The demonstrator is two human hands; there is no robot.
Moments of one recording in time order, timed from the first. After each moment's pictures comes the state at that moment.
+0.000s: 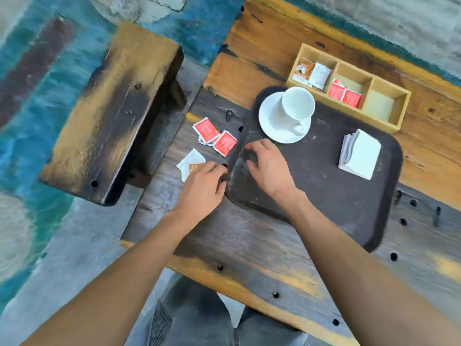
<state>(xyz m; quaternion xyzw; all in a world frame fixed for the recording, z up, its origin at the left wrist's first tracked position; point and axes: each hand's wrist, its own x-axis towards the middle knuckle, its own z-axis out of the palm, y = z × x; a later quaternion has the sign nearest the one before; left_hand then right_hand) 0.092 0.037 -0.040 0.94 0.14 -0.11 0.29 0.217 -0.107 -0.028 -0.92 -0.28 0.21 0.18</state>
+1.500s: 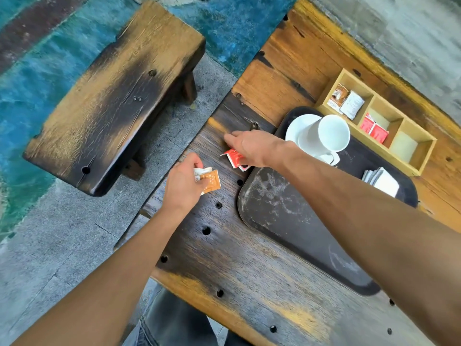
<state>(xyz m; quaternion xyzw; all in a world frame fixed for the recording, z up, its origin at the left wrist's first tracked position) 0.091 0.106 -0.084 0.80 0.40 -0.05 0.44 0.292 0.023 -0.050 -0.74 -0.59 0.30 -0.14</state>
